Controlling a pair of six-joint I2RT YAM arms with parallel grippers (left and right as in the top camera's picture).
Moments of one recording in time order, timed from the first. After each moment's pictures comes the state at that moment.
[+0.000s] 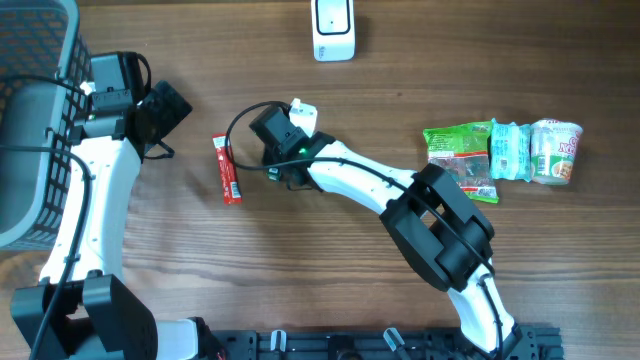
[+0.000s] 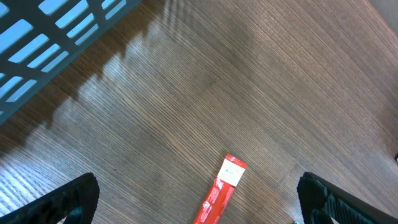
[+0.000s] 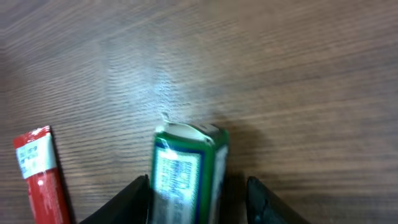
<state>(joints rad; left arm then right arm) 0.13 1.56 1.25 -0.73 -0.11 -0.64 0.81 2.20 1.52 -0.33 0.18 0.94</state>
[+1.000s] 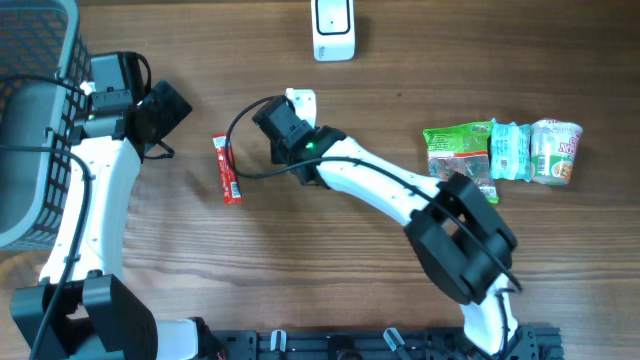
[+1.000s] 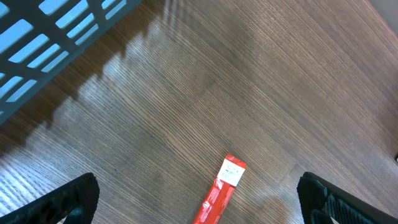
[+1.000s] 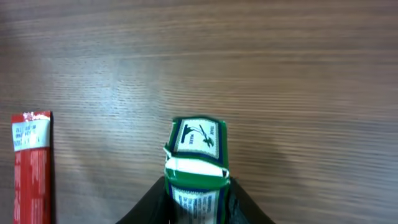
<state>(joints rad) 0.13 1.56 1.25 -0.73 -0.11 -0.64 0.79 2.08 1.52 -0.47 0.29 0.66</state>
